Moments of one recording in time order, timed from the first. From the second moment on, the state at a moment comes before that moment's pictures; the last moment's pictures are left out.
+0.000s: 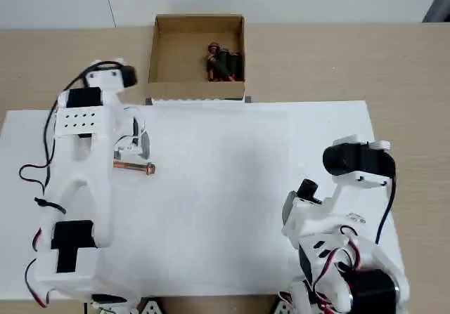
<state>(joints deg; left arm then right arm) -7.8 5.7 4.4 90.2 -1.0 -12.7 -81.3 45.7 90.4 -25.8</state>
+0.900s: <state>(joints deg) -7.8 5.7 4.4 88.2 -63.8 -12.8 -81.2 49.1 86.7 -21.5</state>
